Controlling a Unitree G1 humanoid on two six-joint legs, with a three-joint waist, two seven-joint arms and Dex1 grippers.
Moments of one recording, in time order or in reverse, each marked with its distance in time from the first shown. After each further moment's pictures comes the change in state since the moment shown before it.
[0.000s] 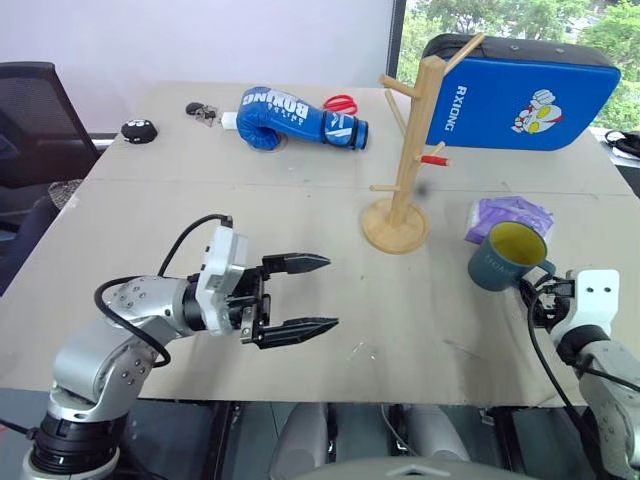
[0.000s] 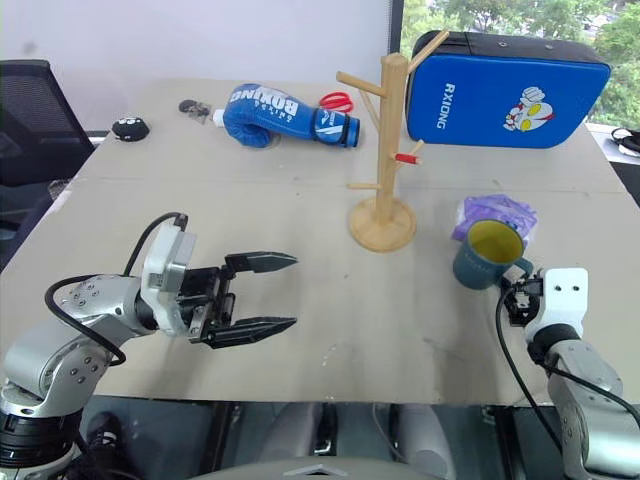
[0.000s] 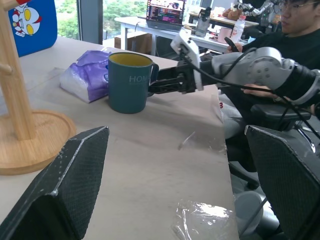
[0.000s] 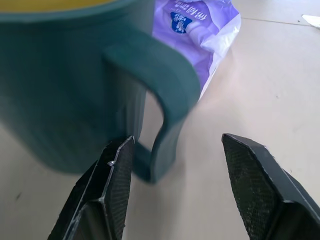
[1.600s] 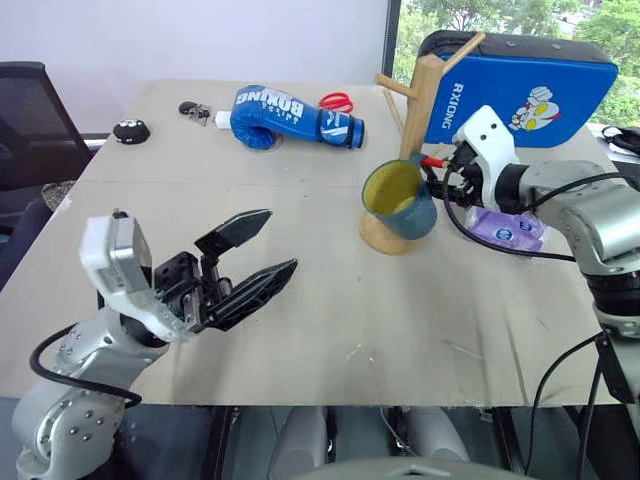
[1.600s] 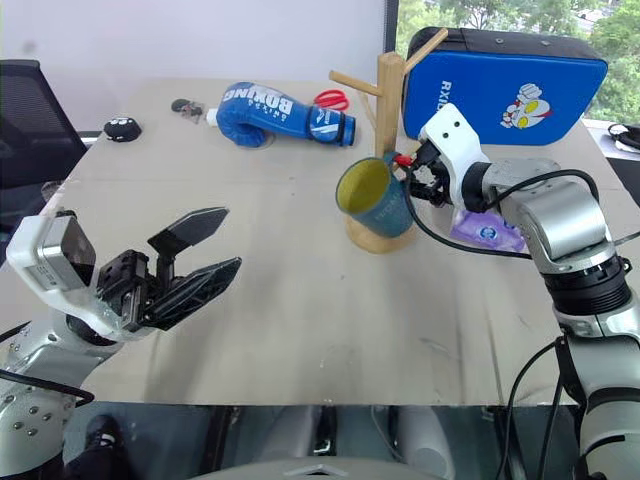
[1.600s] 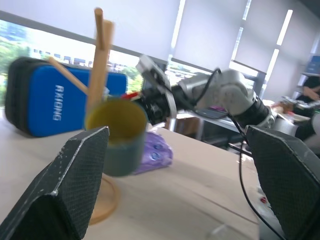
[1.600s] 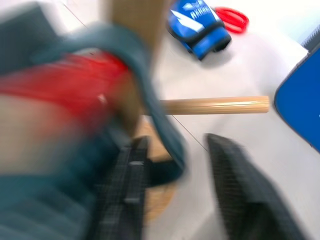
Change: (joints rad) left arm 0.192 -0.143 0.270 -0.143 -0.293 -0.070 0.314; right arm -1.017 -0.366 0.506 0.345 0.122 0.341 0.419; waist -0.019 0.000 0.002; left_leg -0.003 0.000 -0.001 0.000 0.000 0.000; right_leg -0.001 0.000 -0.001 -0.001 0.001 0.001
